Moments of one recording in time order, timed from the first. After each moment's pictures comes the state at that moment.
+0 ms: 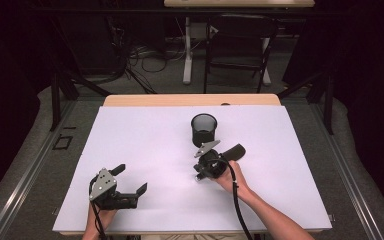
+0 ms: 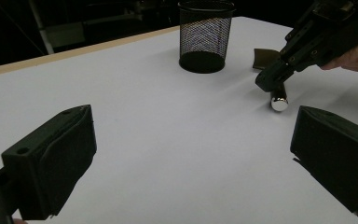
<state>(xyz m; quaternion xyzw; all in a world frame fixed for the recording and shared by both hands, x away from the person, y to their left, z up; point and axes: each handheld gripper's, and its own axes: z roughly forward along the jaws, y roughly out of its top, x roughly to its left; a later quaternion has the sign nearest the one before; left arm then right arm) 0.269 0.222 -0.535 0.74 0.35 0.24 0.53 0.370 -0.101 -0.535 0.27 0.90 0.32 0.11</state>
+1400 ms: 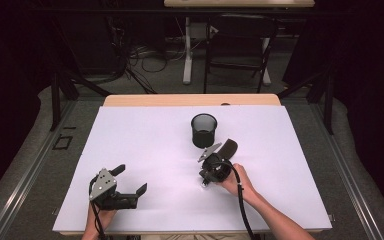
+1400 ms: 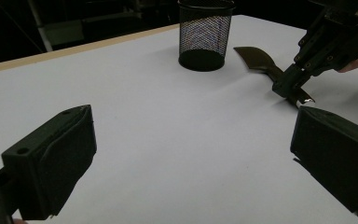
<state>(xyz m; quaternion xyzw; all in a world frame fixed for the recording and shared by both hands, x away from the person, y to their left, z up) 0.269 0.223 -0.535 0.74 0.35 0.23 0.53 0.362 -0.112 -0.537 0.27 0.92 0.28 0.08</state>
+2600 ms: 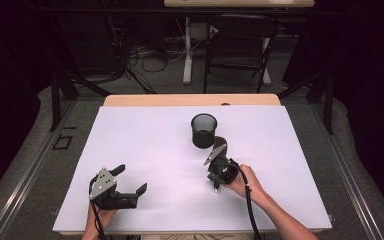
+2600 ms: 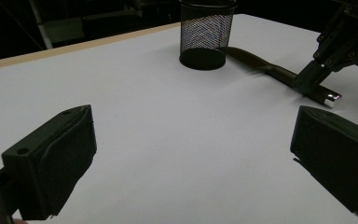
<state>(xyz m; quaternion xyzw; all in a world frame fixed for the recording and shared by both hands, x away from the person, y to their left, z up) 0.270 0.223 -0.536 0.74 0.35 0.23 0.53 0.353 -0.129 -0.531 0.27 0.93 0.24 0.08</state>
